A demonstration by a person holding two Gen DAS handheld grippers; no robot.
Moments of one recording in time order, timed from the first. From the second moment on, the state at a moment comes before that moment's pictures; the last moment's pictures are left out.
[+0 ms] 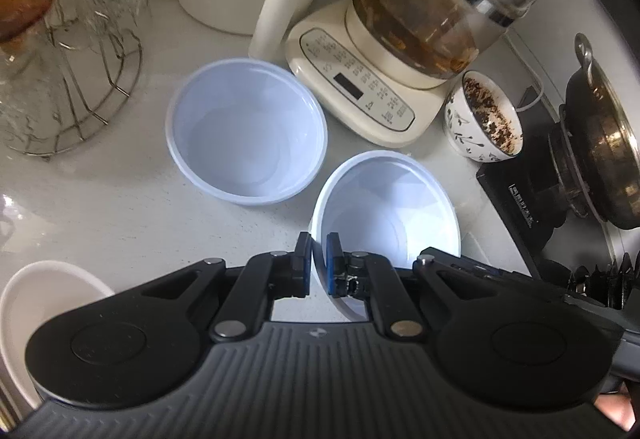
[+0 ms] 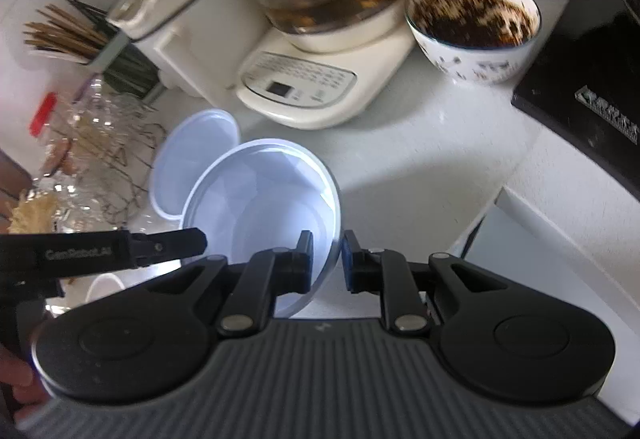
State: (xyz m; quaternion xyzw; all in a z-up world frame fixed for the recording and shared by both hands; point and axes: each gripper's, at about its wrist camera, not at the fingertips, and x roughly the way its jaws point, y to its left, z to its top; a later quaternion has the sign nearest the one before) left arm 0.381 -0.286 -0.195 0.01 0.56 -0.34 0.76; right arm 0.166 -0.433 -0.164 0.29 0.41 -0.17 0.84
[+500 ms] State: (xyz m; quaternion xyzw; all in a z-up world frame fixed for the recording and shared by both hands) left arm 0.360 -0.252 -0.144 -0.02 0.52 -0.35 0.78; right arm 0.151 -0.414 -0.121 0.28 0.38 -0.14 0.87
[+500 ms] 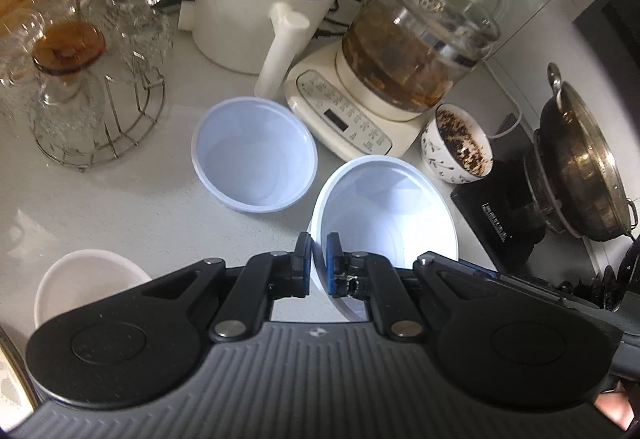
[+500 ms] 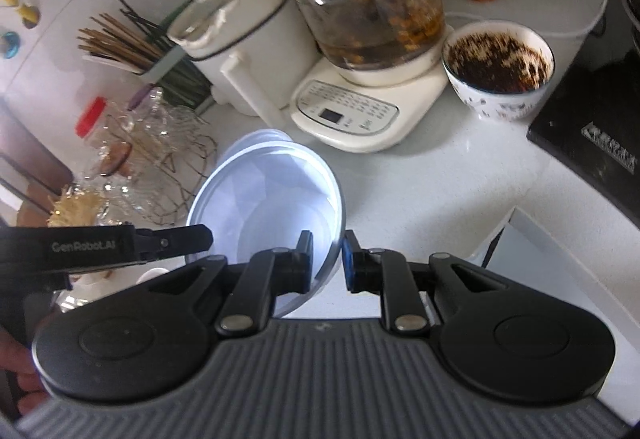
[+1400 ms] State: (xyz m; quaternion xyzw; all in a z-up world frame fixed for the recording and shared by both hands) left arm 0.332 -0.147 -0.105 -0.10 0.48 -0.30 0.82; right arm 0.154 -0.347 -0.081 0.24 0.36 -0.06 0.90
